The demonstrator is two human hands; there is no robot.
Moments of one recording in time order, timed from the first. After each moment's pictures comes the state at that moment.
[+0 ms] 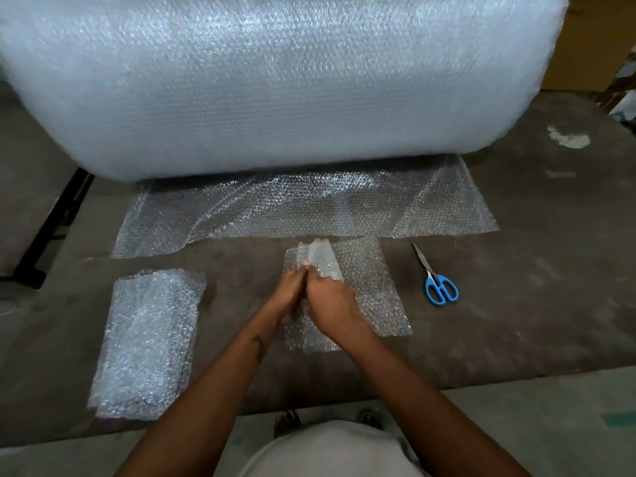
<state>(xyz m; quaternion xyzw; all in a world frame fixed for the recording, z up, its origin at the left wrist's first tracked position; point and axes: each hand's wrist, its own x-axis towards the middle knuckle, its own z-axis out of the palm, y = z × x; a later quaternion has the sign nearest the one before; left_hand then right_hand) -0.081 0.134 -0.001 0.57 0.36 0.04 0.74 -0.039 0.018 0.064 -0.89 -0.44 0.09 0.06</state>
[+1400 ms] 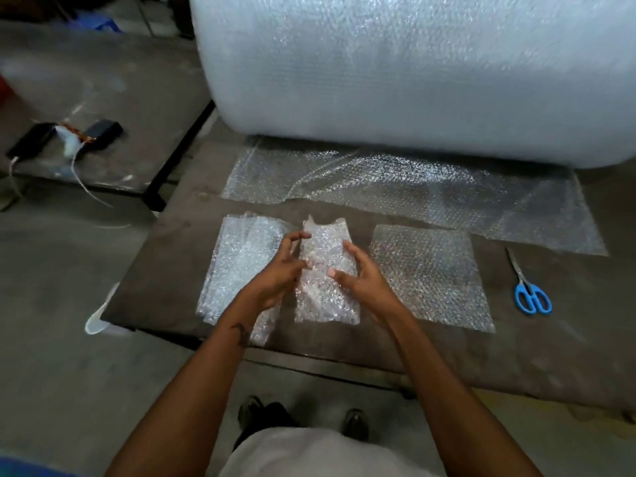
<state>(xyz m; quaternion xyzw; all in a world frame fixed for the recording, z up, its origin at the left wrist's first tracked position) -0.287 0.217 0.044 0.56 0.35 0.11 0.75 -0.128 0.070 0.028 -0.67 -0.30 0.43 0.54</state>
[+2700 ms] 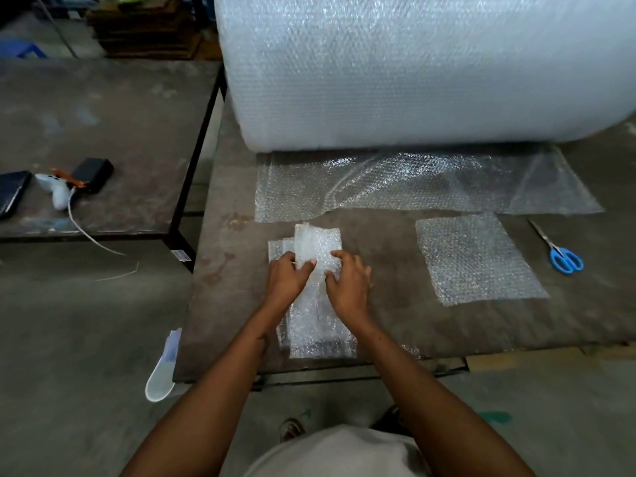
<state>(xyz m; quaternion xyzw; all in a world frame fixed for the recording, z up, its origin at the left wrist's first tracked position) -0.366 0.365 -0.006 0.76 0.43 0.11 0.48 -0.293 0.234 0.008 -0.91 -0.21 0.10 0.33</state>
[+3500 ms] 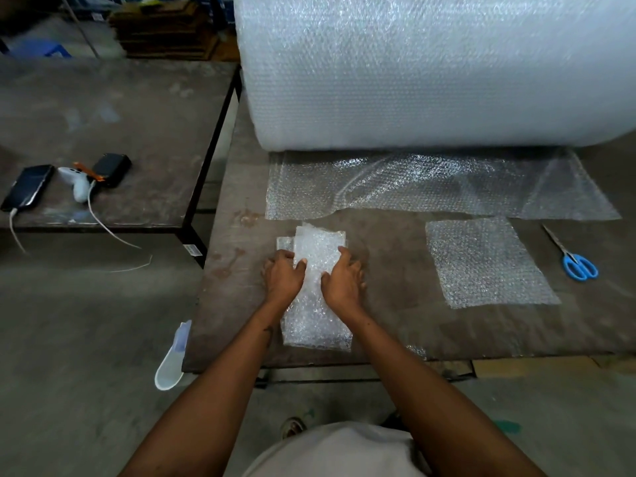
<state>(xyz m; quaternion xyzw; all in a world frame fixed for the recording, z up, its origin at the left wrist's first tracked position) -0.378 0.377 -0.016 0.77 0.47 0.12 0.40 -0.303 0.264 -0.002 -0.92 -0.19 0.17 0.29</state>
